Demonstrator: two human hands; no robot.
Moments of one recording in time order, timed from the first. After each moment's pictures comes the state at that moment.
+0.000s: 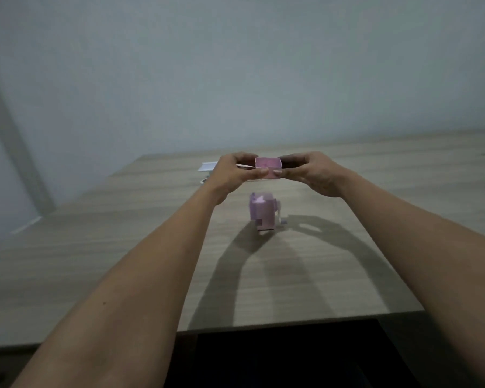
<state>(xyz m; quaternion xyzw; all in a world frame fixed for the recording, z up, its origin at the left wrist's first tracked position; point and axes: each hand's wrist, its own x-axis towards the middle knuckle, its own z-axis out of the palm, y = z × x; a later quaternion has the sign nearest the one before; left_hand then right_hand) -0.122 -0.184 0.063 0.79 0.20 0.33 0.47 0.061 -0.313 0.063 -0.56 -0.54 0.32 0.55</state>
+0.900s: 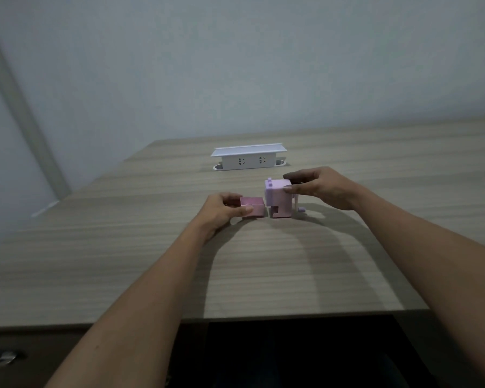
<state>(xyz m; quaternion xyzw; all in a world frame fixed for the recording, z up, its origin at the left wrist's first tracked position) -0.181 -0.152 -0.044 0.72 0.32 0.29 0.54 0.063 -0.294 0.000 -0.61 -0.51 0.33 0.50</state>
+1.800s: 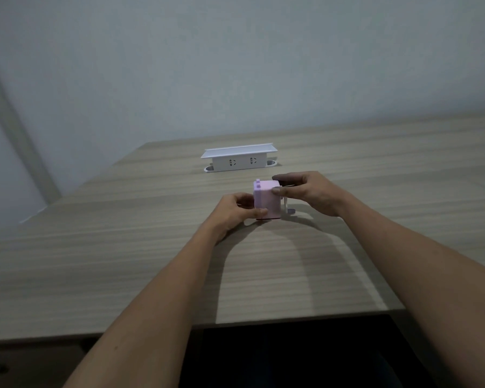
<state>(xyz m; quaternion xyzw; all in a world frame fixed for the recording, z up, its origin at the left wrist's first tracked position) -0.144 -0.180 -0.040 0.77 0.26 0.25 0.53 0.064 -0.290 -0.018 -0.59 -0.52 0.32 0.54</state>
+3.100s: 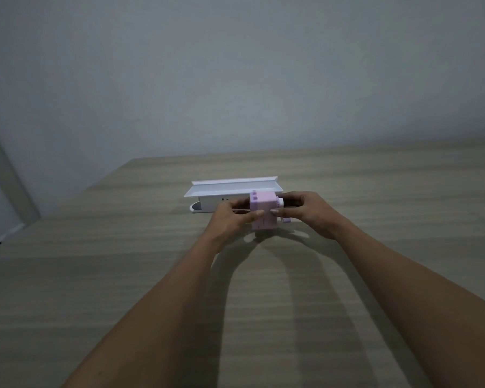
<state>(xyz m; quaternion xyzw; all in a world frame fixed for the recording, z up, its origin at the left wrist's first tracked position) -0.020 -0.030 -0.013 0.73 0.26 0.33 0.55 0.172 -0.140 -0.006 -0.58 -0.52 0.30 0.55</state>
